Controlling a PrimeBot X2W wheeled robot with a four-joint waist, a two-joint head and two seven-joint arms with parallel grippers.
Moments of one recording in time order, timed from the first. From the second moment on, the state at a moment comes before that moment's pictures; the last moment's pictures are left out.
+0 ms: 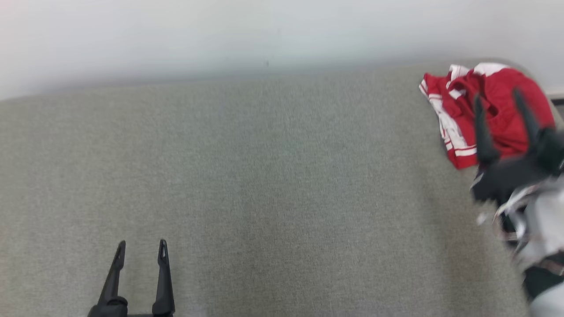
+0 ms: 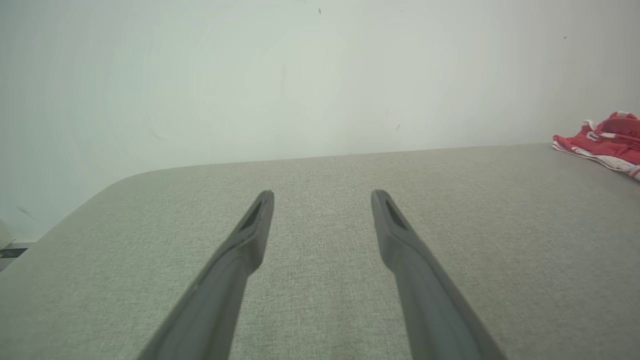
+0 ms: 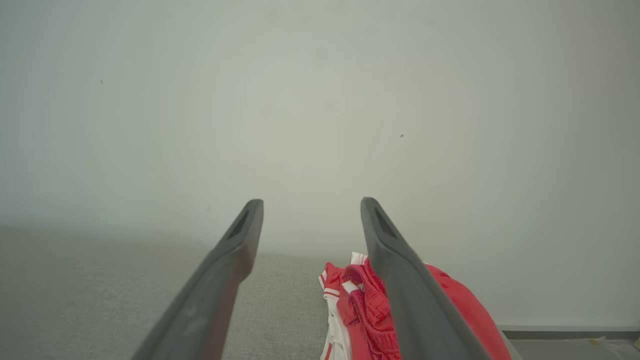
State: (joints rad) left arm 0.04 0.06 -0.03 0.02 -0.06 -0.01 -0.26; right arm -0.60 -0.41 0.09 0.54 0.25 0.13 -0.26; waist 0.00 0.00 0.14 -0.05
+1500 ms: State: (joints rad) left arm 0.10 0.05 -0.04 0.18 -0.04 0.01 -0.26; right arm 0.08 -0.05 -0.02 0.17 0.17 0.13 -0.26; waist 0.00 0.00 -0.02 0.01
